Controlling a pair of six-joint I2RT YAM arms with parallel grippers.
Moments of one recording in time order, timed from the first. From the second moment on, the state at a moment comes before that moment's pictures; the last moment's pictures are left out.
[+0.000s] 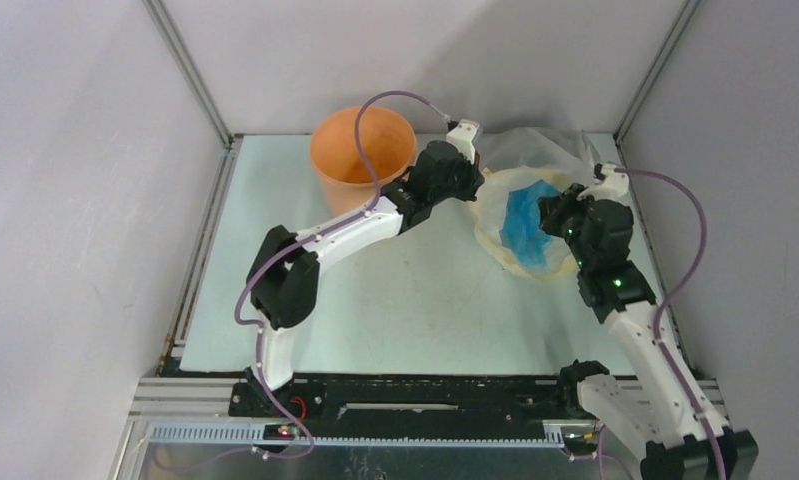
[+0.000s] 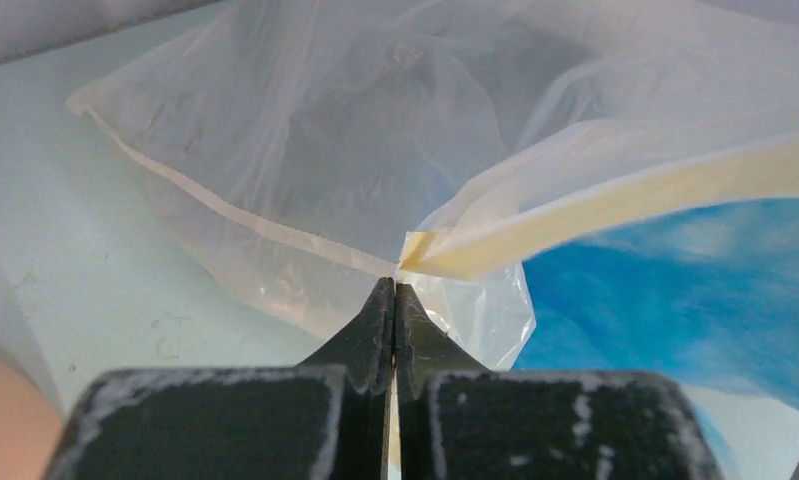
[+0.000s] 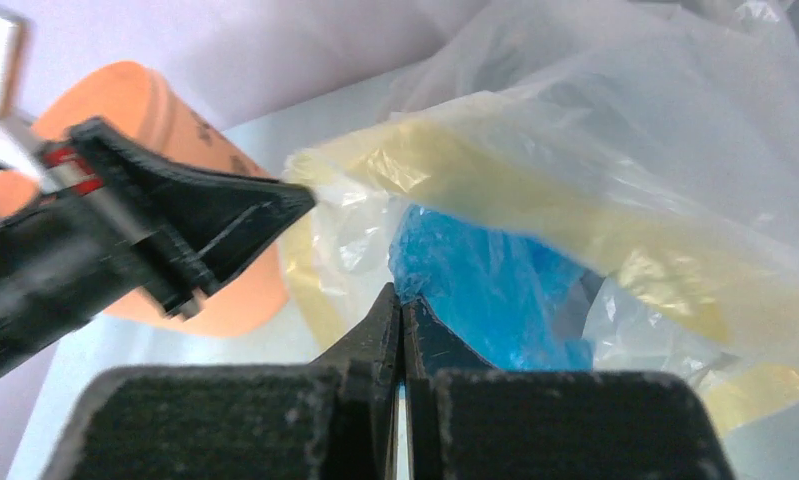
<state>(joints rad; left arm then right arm) -0.80 1.97 1.66 0.02 -0.02 -0.30 0.20 0.90 0.78 -0.10 0.08 0.48</state>
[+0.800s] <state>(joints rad) -0.78 2.17 1.93 -0.10 -0.03 -0.27 0.31 0.78 1.03 -0.41 -0.47 0.40</state>
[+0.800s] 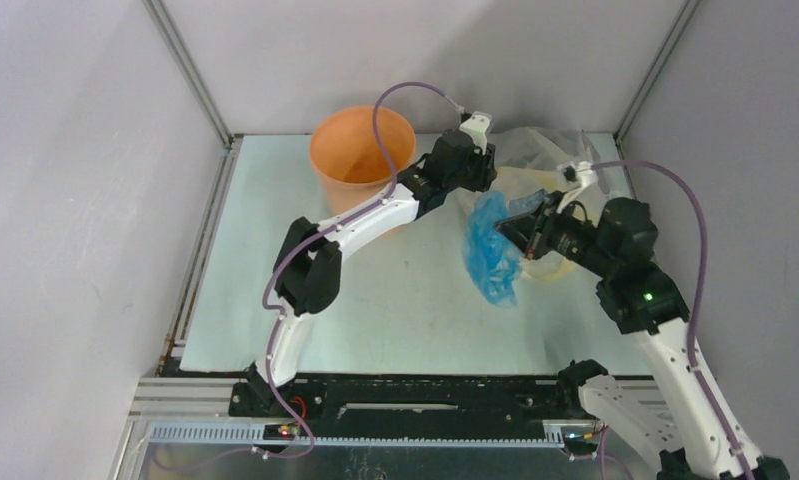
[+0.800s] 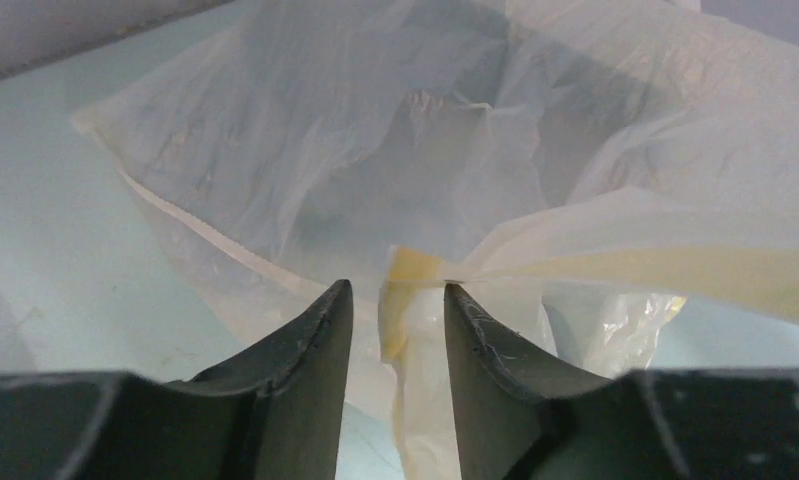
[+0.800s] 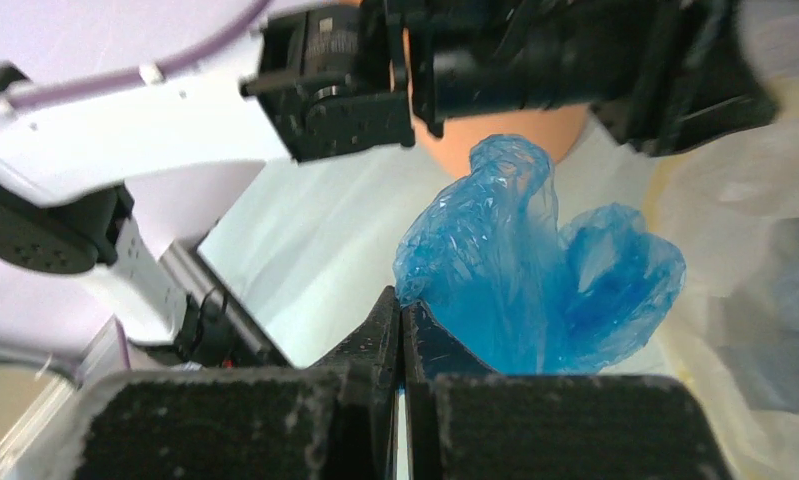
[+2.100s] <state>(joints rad) -0.92 1.47 1.00 -0.17 -0.14 -0.22 0.40 1.14 0.90 -0.30 -0.06 0.28</state>
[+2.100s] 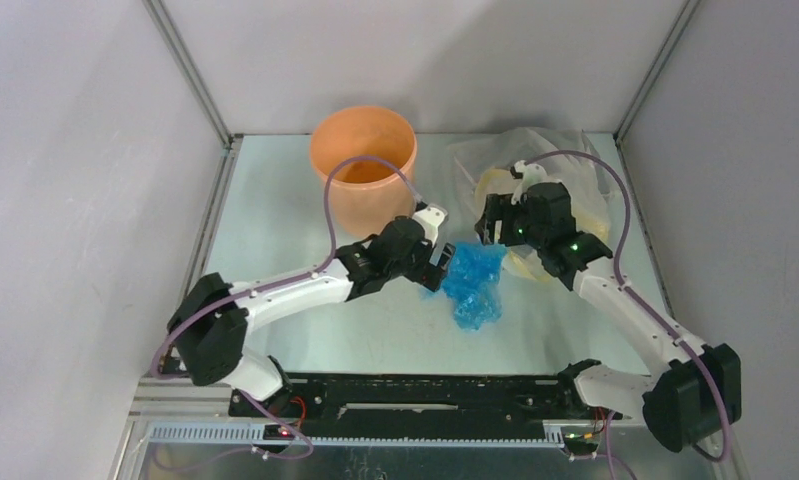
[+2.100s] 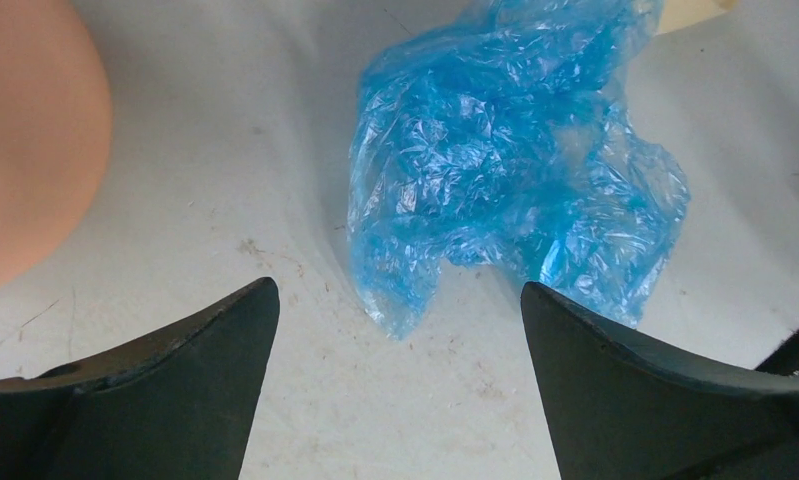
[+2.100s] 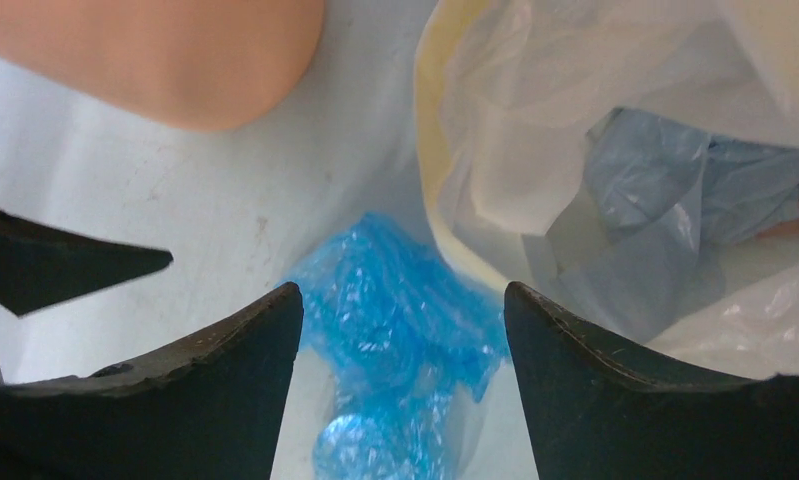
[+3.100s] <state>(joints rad) -0.95 1.78 1.10 -0.14 -0.19 -0.22 0.12 1.51 1.04 -0.15 0.09 0.31</state>
